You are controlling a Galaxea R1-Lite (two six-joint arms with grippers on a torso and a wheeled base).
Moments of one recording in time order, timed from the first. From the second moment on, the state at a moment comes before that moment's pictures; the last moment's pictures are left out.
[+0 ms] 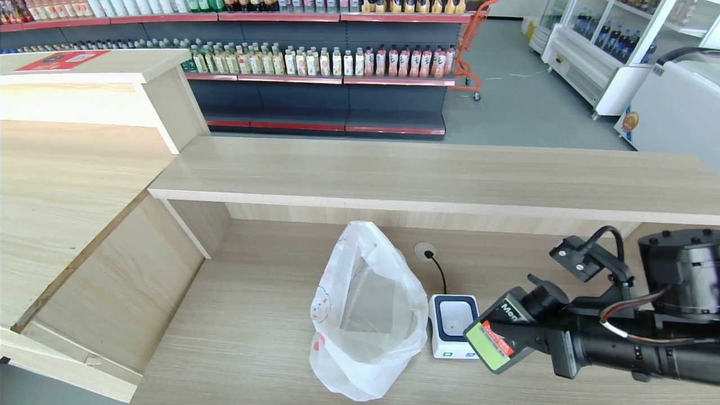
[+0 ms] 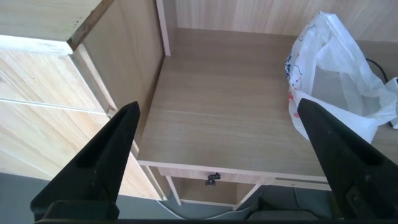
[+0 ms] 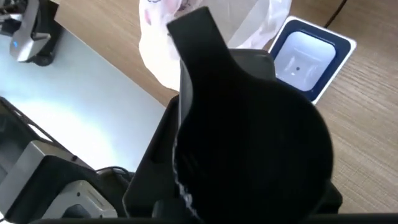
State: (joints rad) left arm 0.00 0.00 0.00 0.00 -0.01 -0.01; right arm 0.43 1.43 -0.50 -0.37 0.28 0.07
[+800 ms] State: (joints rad) left arm 0.00 0.00 0.00 0.00 -0.01 -0.01; right arm 0.60 2.06 -0.86 -0.66 0.27 -0.09
